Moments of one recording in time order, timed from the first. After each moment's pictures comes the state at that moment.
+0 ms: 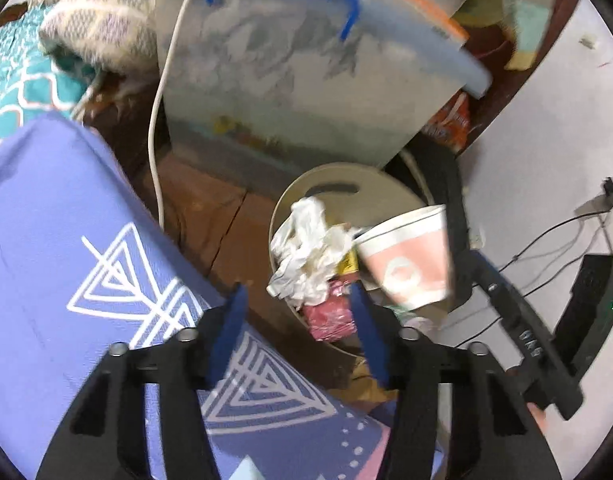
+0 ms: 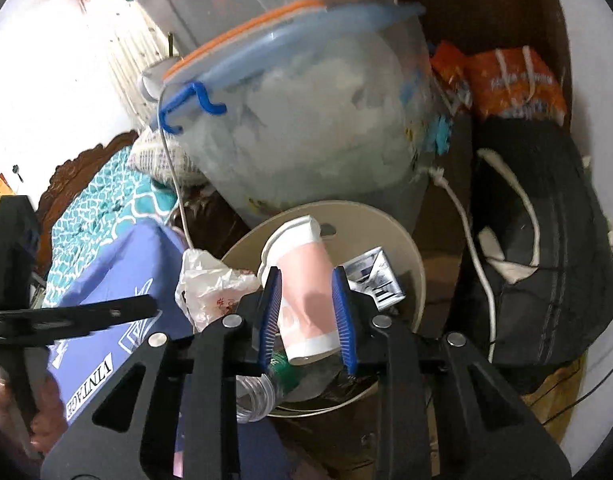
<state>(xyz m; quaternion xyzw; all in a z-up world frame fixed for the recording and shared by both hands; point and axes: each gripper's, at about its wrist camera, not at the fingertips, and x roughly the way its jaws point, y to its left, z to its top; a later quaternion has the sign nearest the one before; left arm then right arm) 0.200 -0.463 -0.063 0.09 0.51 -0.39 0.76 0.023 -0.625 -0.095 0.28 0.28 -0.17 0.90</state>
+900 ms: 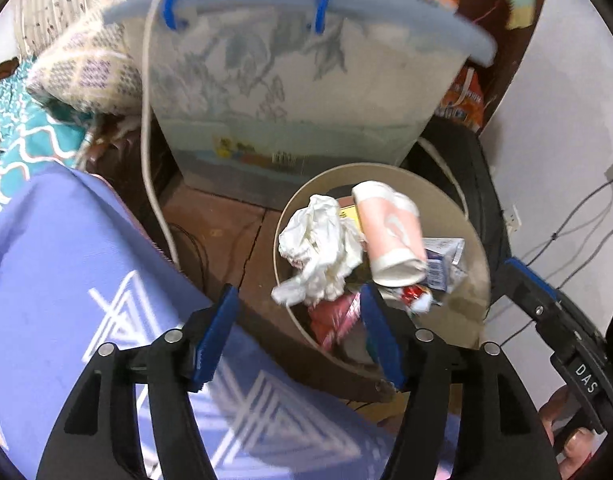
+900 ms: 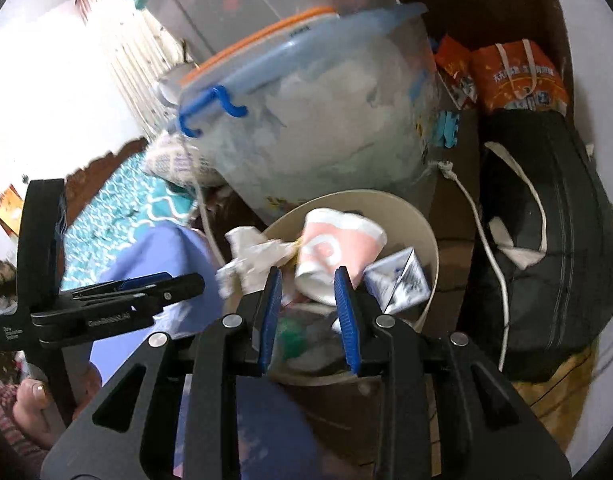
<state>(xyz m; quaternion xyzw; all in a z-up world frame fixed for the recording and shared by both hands) 0.187 -0.476 -0.055 0.17 0.45 -0.38 0.79 0.000 -0.594 -0.086 0.30 0.27 -0.16 0.90</state>
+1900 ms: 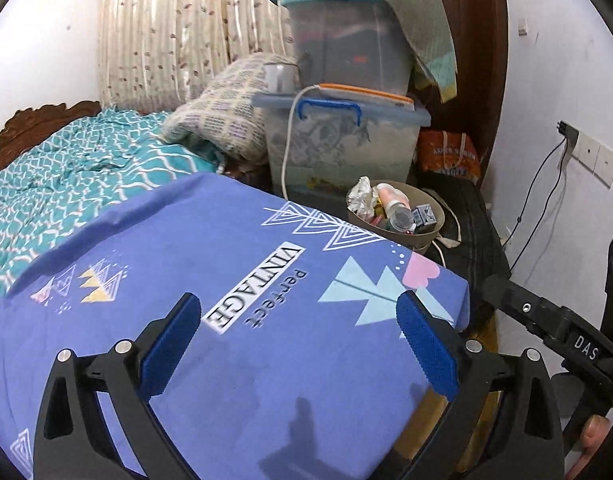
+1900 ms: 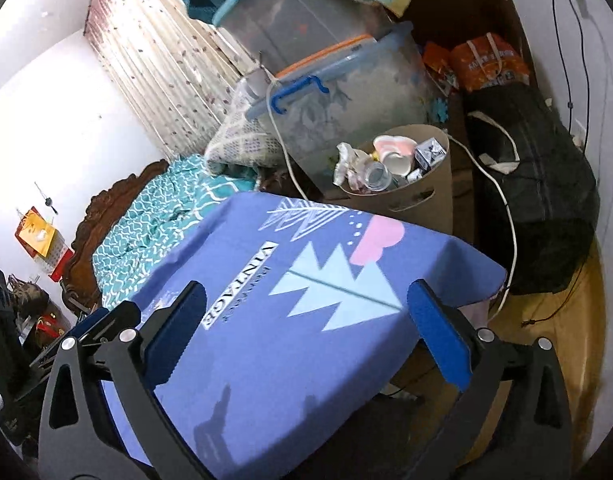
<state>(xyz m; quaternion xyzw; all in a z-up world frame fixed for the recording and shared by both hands) -0.003 -0.193 0.027 0.12 0.29 -0.33 0.89 -0.151 -0.353 -0.033 0.35 0.22 -0.17 0.90</state>
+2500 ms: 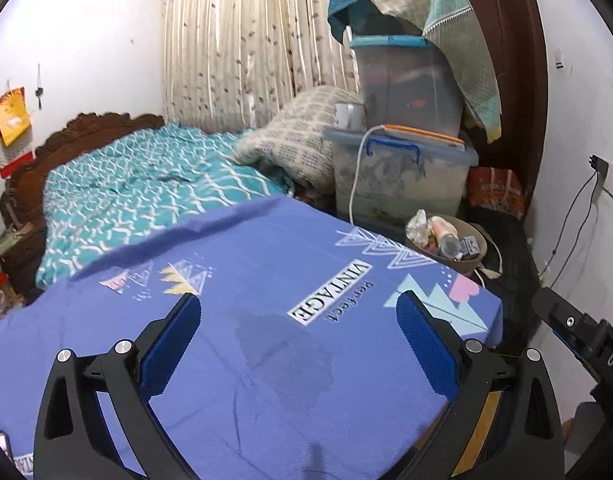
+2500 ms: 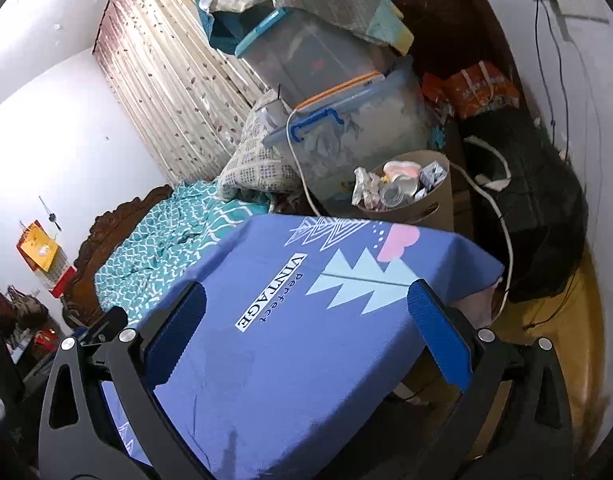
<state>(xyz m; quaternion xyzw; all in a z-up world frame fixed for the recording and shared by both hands) -0.037 -0.121 0.063 0.10 0.24 -0.23 0.94 -0.183 -0.295 0.001 0.34 0.16 -0.20 0.91</state>
